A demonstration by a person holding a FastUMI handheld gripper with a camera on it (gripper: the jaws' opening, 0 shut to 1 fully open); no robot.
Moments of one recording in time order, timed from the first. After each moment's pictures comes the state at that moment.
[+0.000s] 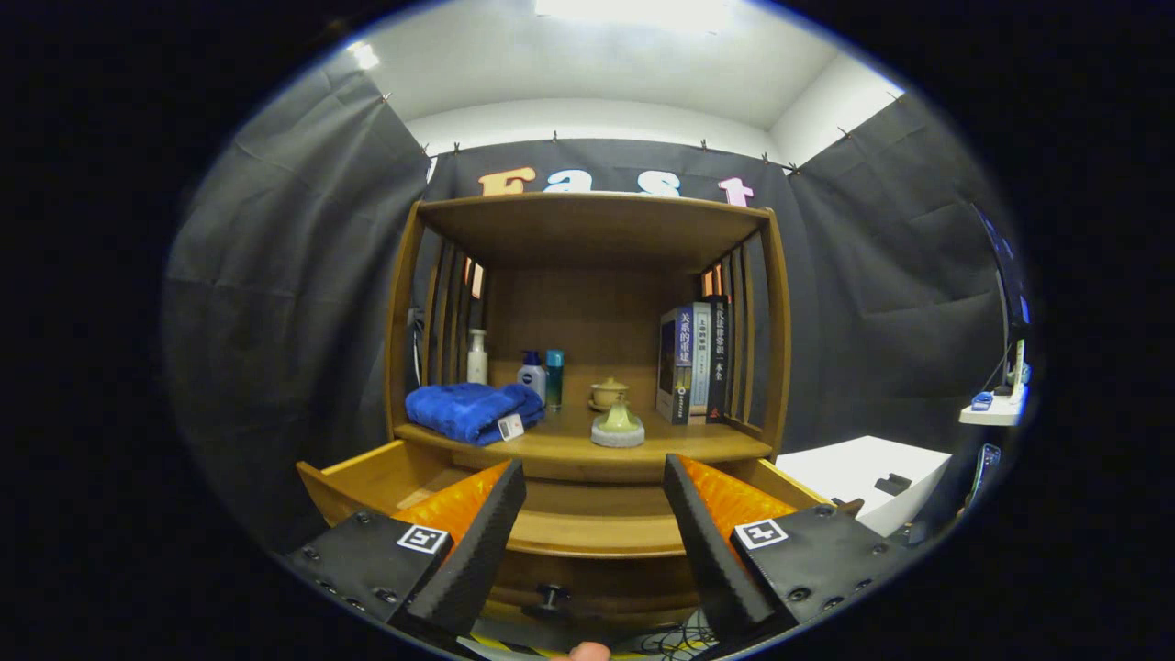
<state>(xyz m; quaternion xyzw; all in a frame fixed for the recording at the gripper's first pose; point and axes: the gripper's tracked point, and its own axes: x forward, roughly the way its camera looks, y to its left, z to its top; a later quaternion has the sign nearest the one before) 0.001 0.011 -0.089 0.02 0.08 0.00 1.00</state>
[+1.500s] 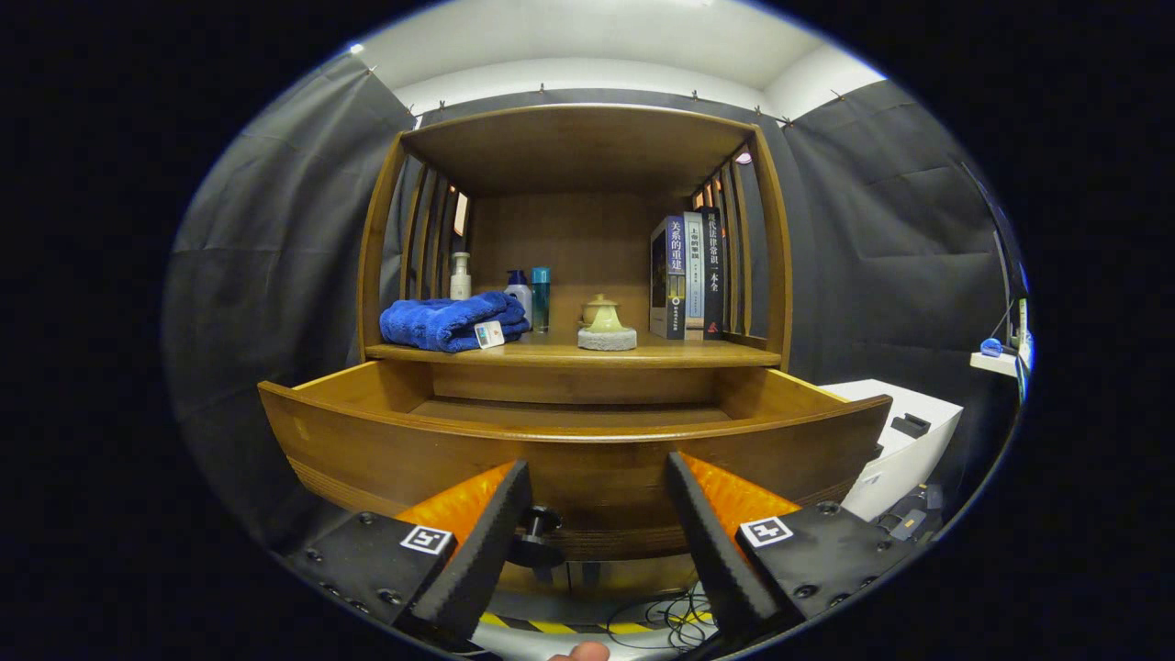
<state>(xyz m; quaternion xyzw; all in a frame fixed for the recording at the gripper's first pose) 0.013 0.006 -0.182 0.04 0.16 0.00 0.99</state>
